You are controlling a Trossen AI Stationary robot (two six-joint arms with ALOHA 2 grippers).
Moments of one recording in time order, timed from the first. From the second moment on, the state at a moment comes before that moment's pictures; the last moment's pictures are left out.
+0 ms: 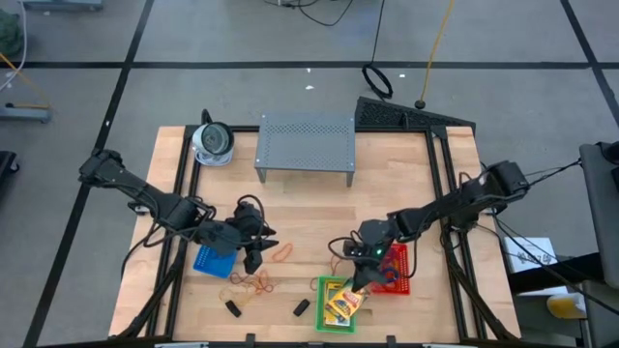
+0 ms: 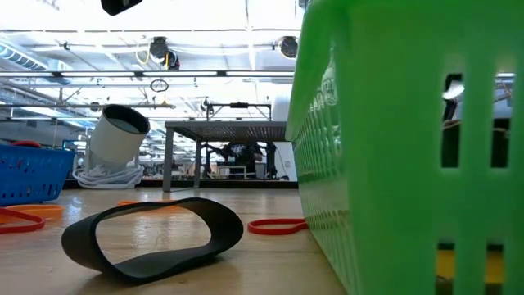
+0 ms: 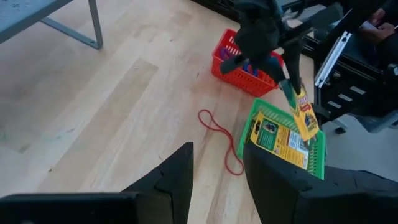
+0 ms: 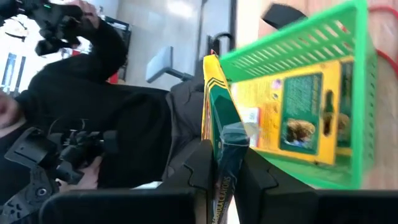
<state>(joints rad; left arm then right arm) -0.48 1.26 1.10 -0.52 -0.43 -0.74 0.29 1.57 0.70 0.40 -0.69 0.90</state>
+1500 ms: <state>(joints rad) -0.48 1.26 1.10 -0.52 -0.46 -0.73 0.30 1.71 0.73 0.49 -0.71 0.98</state>
